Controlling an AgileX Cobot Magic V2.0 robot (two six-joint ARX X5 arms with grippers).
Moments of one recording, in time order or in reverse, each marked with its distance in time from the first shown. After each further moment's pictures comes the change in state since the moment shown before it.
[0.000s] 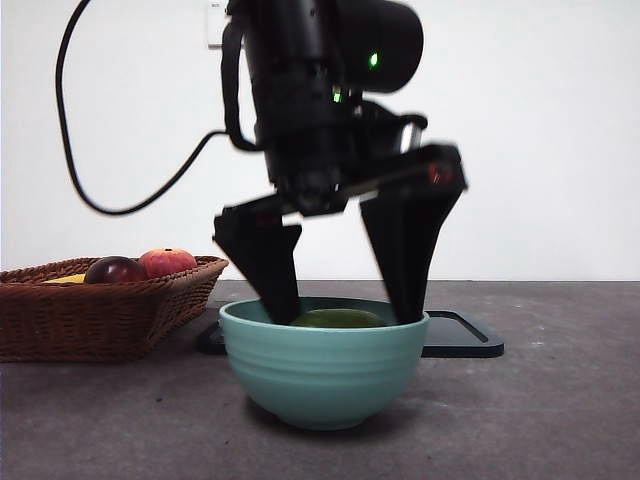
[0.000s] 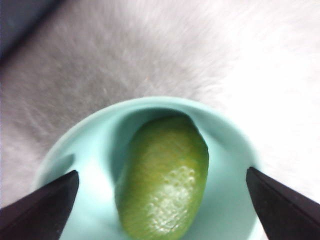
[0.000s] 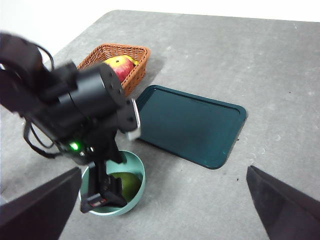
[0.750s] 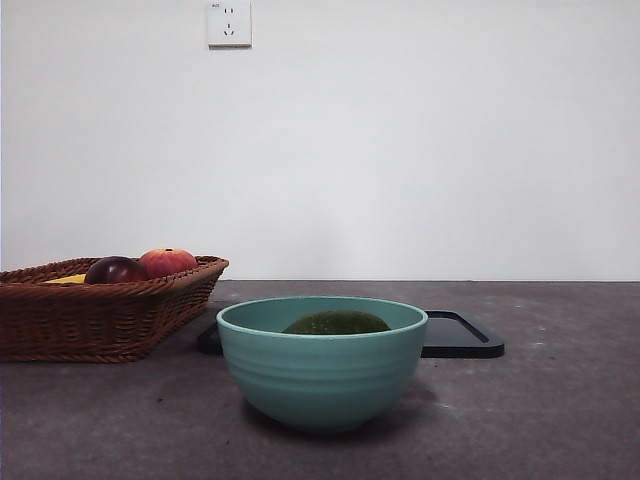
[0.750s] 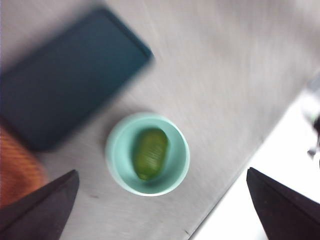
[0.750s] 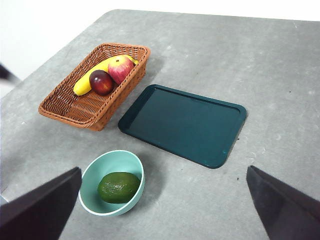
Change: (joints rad) left arm 0.026 -0.682 0.012 -0.134 -0.035 0.000; right arm 0.000 0.000 0.000 -0.003 0.000 0.000
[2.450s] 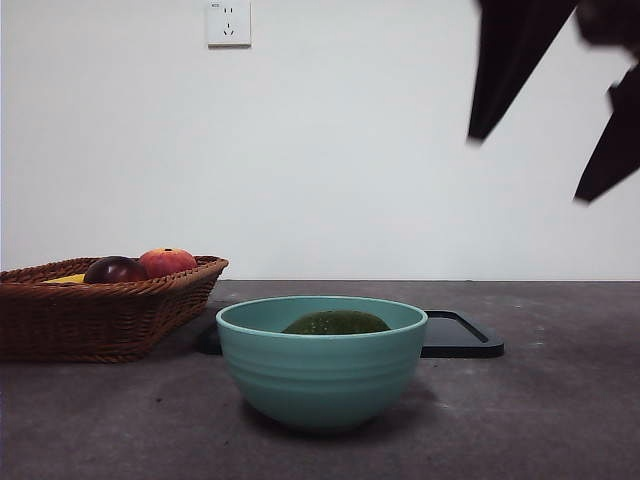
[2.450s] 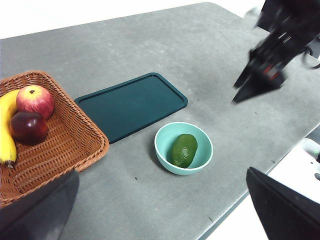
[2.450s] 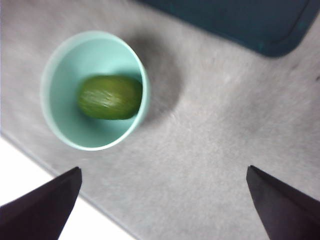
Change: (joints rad) left arm 0.001 -0.837 -0.415 -0.025 -0.159 -0.059; right arm 0.387 0.620 0.003 -0.020 0.193 0.140
